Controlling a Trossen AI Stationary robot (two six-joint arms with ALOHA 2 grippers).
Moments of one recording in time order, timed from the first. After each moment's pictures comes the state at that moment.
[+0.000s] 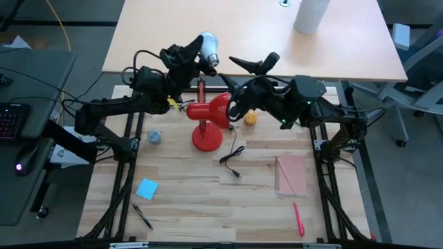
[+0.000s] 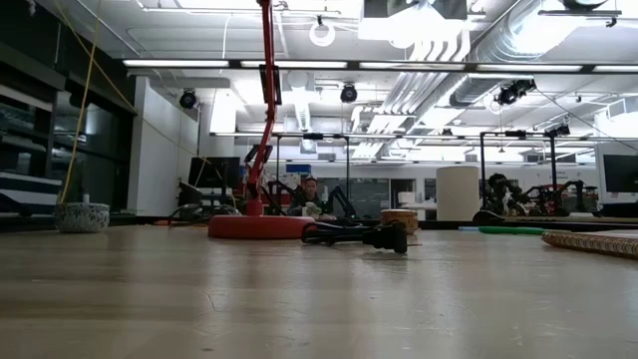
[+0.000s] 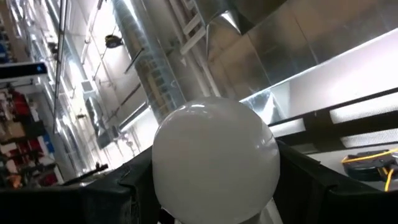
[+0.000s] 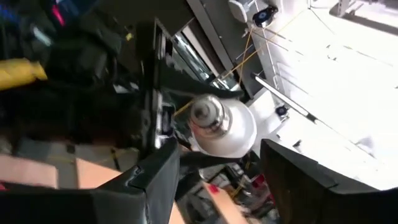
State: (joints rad) left arm 0.21 1.51 1.46 0.90 -0.24 -1.26; right arm 0.16 1.70 2.11 -0.10 0.74 -1.05
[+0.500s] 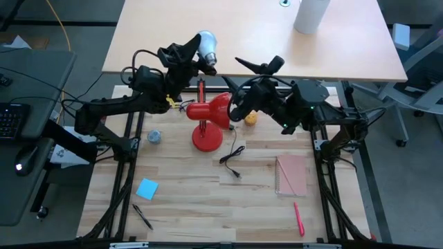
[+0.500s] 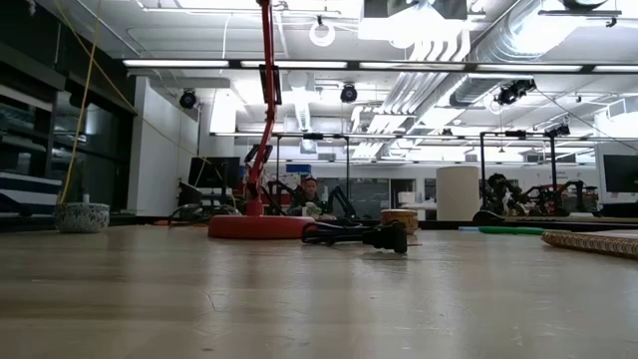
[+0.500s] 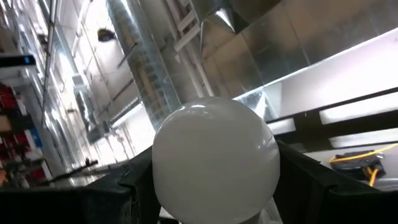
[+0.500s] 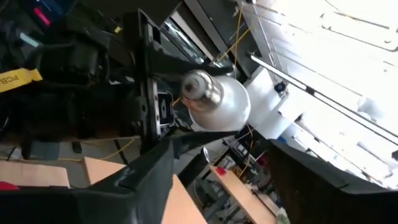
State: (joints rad) left arm 0.21 1.51 1.46 0.91 -0.21 -1.30; right arm 0.19 1.70 2.11 -0.10 0.86 -0.96
